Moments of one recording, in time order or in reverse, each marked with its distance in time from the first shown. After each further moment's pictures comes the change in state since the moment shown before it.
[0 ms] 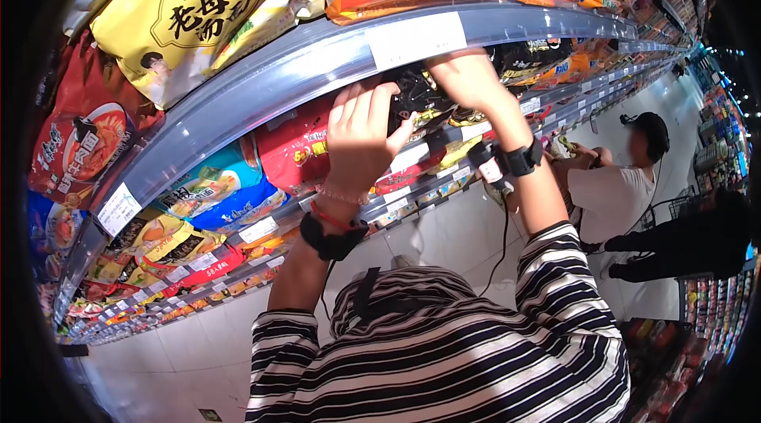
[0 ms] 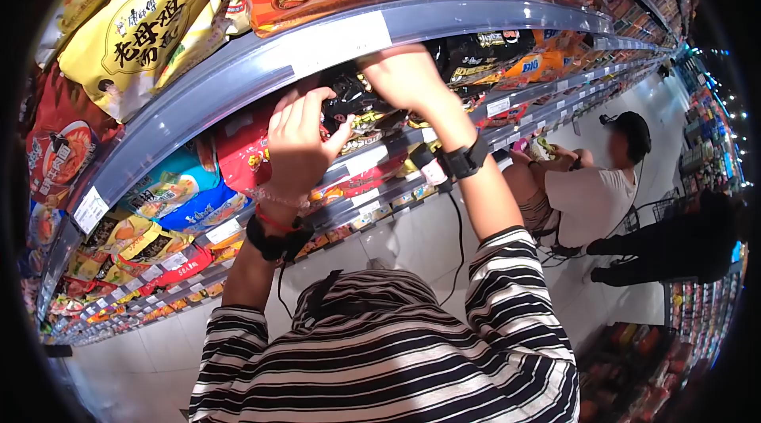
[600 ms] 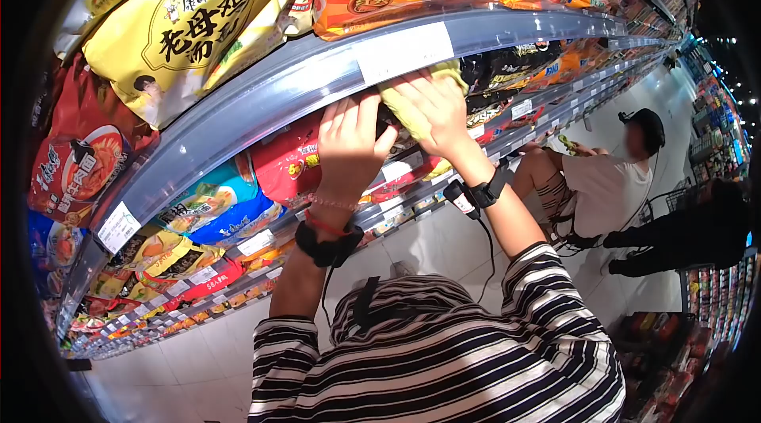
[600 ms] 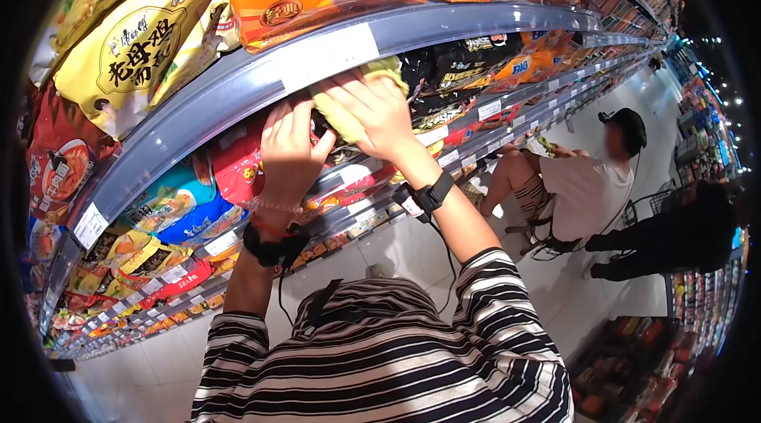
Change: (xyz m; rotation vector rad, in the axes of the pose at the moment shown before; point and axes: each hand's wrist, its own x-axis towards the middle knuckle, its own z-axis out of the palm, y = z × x) left_hand -0.002 -0.010 0.005 -0.044 -0.122 -0.054; right_hand -0.035 0.000 0.067 -0.032 0.551 -0.362
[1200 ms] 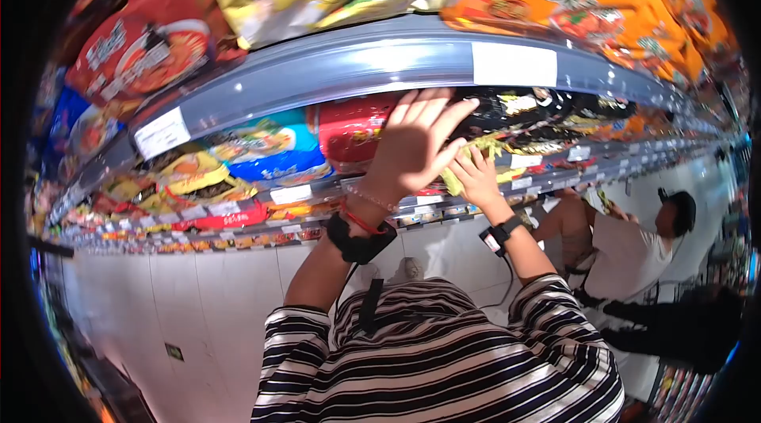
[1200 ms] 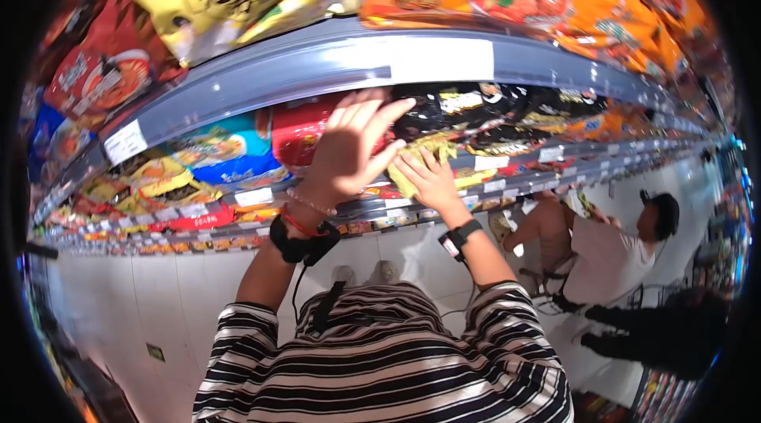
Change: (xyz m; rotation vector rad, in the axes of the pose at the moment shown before) left_hand -0.012 -0.003 -0.039 -0.132 -0.221 -0.025; right_hand -0.157 -0.001 0.078 -0.032 -0.307 -0.133
